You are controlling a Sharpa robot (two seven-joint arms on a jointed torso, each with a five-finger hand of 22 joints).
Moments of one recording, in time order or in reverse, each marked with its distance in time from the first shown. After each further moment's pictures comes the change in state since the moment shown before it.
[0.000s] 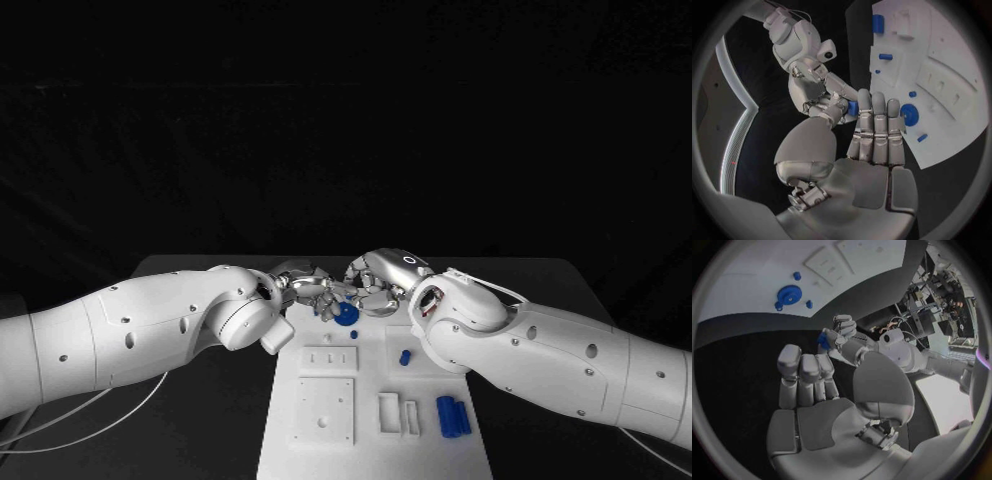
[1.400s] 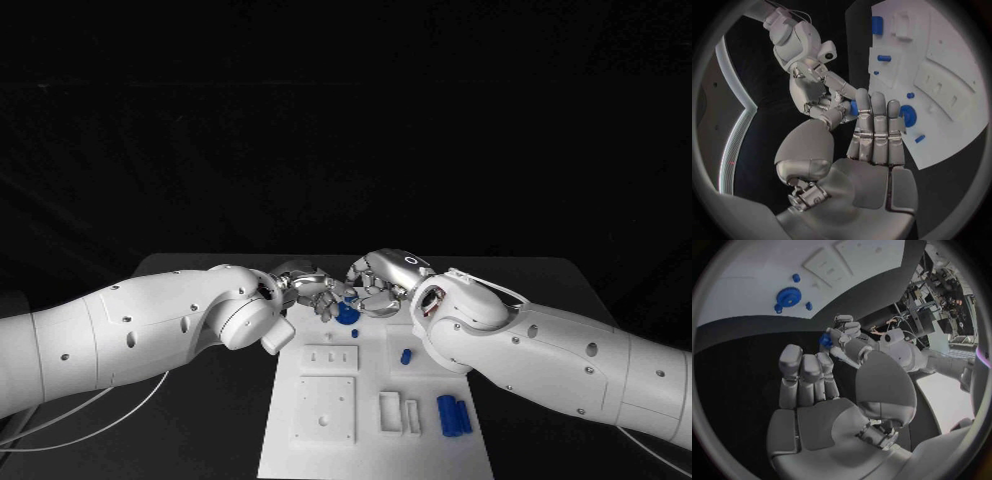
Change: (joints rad) left arm -0.002 -0.002 0.000 0.003 -0.002 0.003 -0.011; left_hand -0.043 0.050 0.213 -0.080 0.025 0.057 0.015 0.040 0.004 0.050 -0.034 0.029 0.040 0.027 -0.027 0.075 -0.003 0.000 -0.018 0.007 0.050 0.000; right arm -0.003 0.002 -0.002 -0.016 0.024 0.000 0.016; right_hand -0.026 -0.062 -0.017 0.019 0.022 0.028 -0.008 -0.018 -0.005 -0.073 0.010 -0.076 -0.059 0.002 0.002 -0.008 -0.002 0.019 0.000 0.001 0.000 0.000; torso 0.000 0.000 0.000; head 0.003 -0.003
